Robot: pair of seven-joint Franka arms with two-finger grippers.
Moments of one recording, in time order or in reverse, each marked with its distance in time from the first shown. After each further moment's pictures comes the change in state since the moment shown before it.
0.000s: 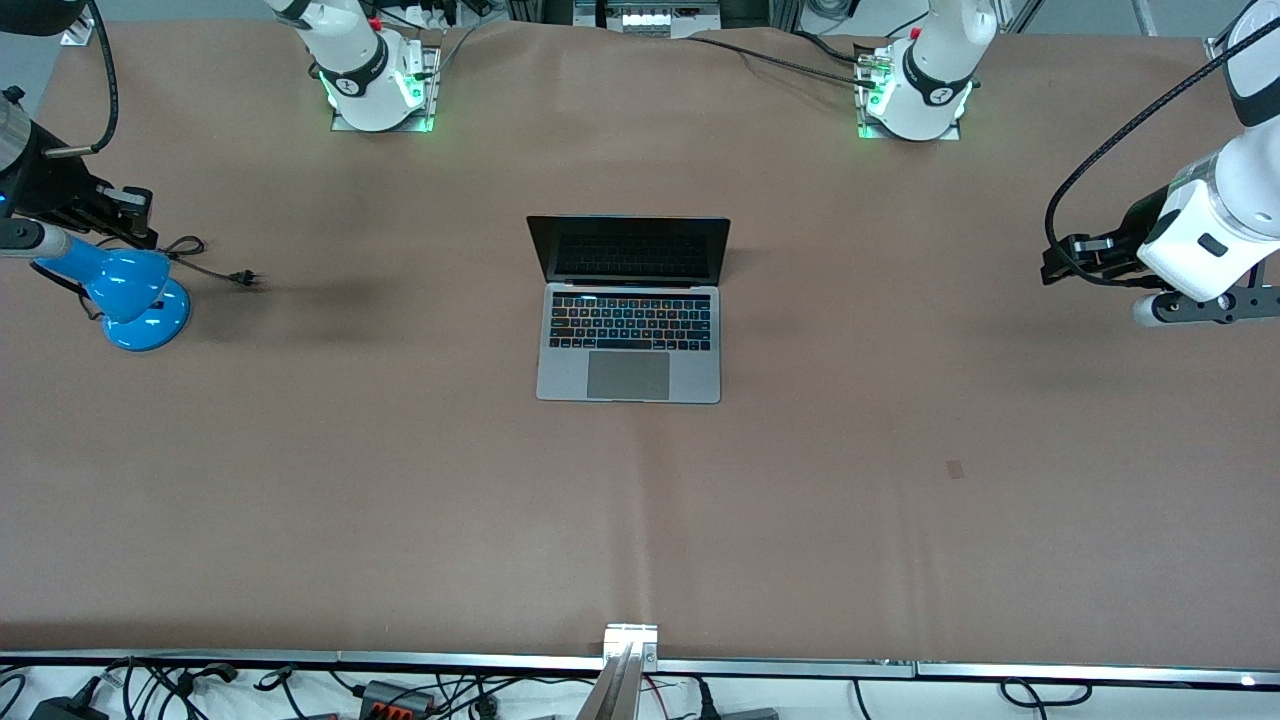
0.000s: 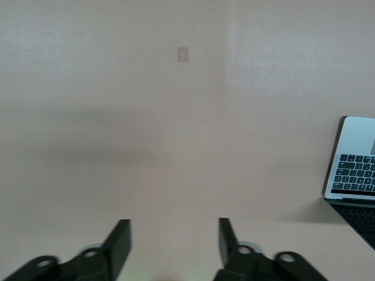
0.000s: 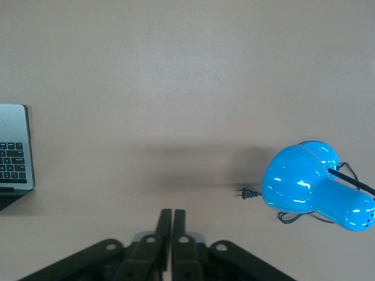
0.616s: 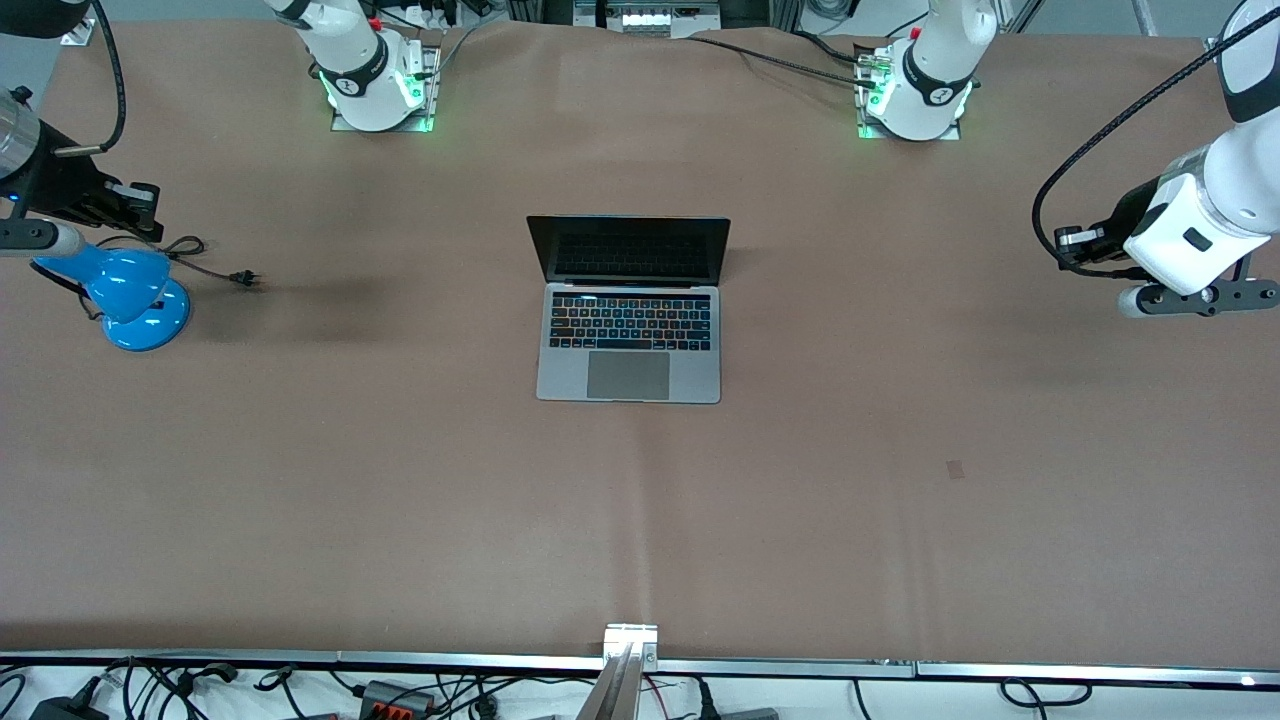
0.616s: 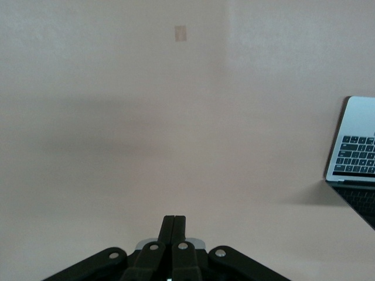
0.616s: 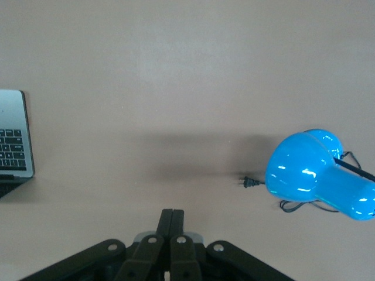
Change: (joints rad) left arm -0.001 -0.002 -0.010 0.005 0.000 -0.075 0.001; right arm 0.004 0.008 0.005 -0.002 0.001 -0.053 0.000
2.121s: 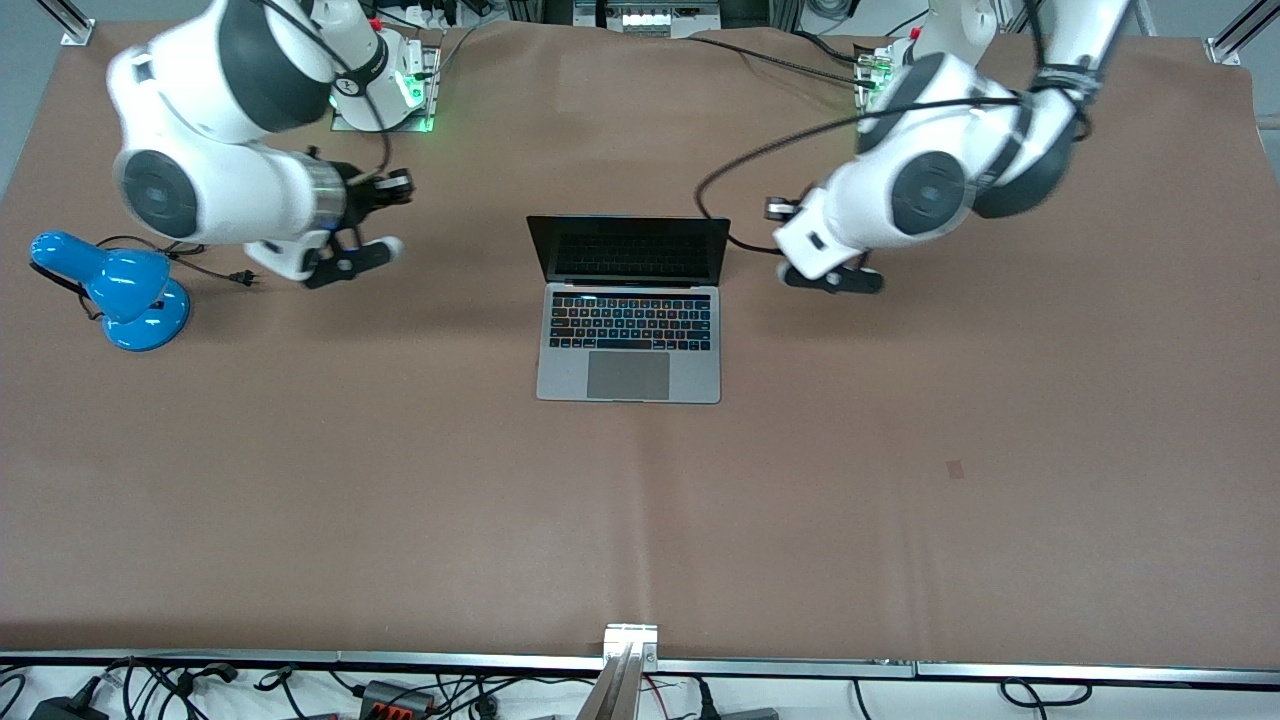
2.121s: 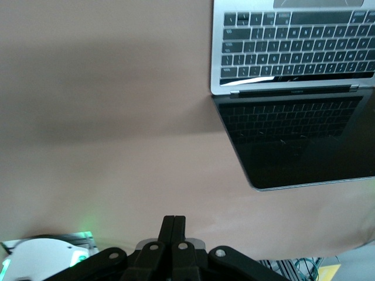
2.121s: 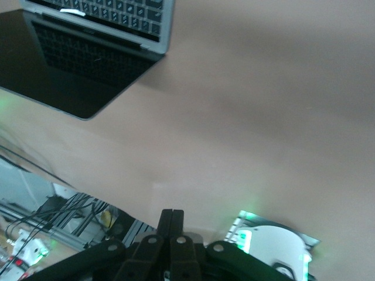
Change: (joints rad) left arm -0.022 0.105 -0.472 -0.282 -0.231 0.210 -0.329; right arm 0.327 0.163 0.016 -0.138 0.370 -0.102 0.020
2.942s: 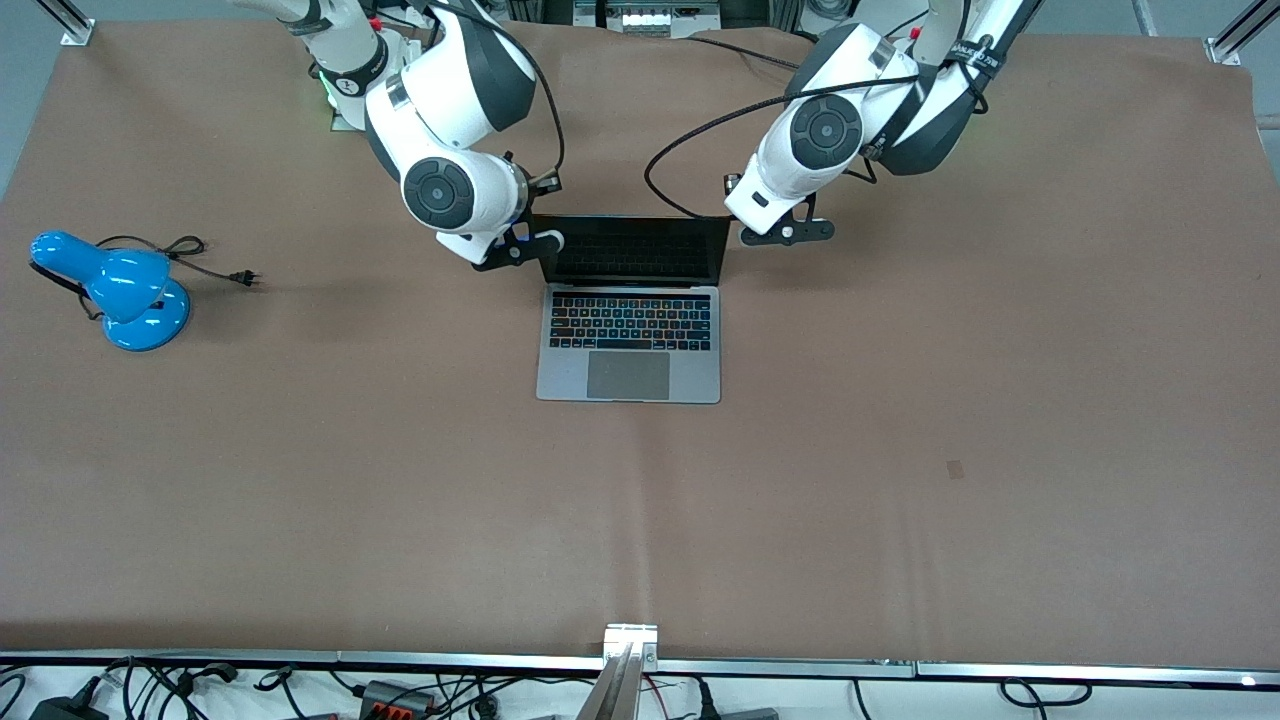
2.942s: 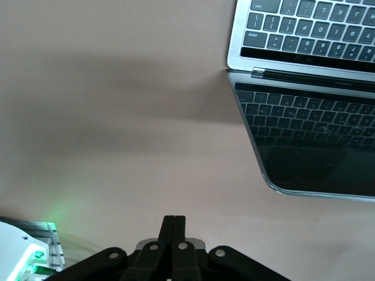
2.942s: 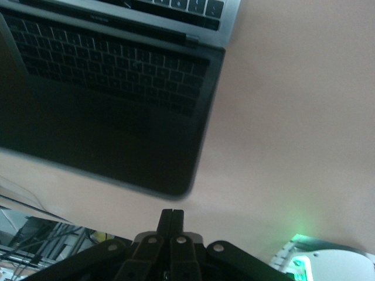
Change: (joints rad) left arm 0.006 -0.087 -0.156 -0.274 0.000 0.252 -0.258; right arm 0.301 0.141 0.002 -0.046 0.034 0.254 0.271
